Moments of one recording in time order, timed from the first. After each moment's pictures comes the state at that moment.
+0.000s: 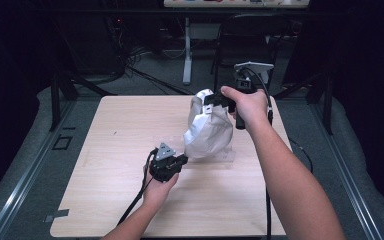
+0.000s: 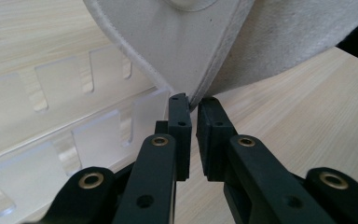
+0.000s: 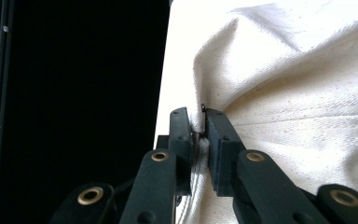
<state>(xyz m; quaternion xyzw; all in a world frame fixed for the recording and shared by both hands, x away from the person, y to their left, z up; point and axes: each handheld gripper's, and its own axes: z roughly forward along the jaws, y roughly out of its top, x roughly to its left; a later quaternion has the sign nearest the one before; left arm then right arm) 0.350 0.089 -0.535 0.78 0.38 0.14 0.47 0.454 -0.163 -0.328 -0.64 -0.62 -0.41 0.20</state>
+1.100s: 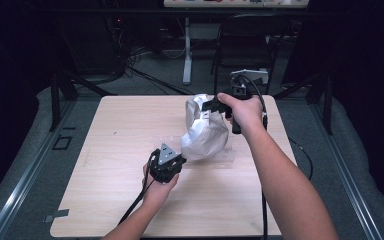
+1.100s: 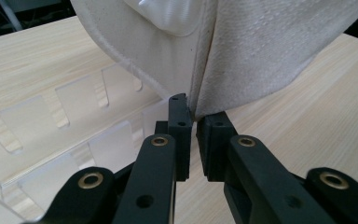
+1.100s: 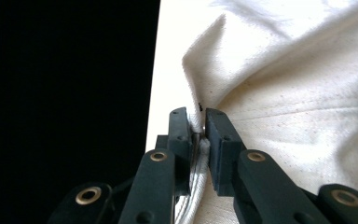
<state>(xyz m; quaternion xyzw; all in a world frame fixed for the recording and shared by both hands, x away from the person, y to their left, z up) 0.344 0.084 -0.530 0.79 0.36 0.20 0.46 0.461 -0.158 -0.354 -0.65 -0.62 -0.39 0.20</state>
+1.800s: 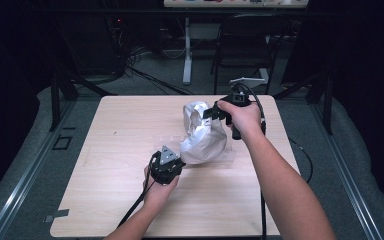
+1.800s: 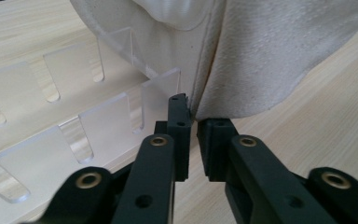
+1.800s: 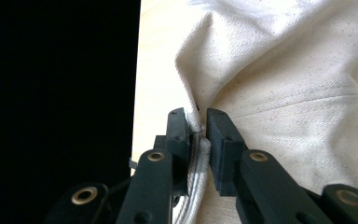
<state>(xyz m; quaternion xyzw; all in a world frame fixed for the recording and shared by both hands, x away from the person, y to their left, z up) 0.348 0.084 -0.543 0.79 0.38 0.17 0.44 0.463 -0.161 -0.377 -0.66 -0.62 -0.37 0.21</state>
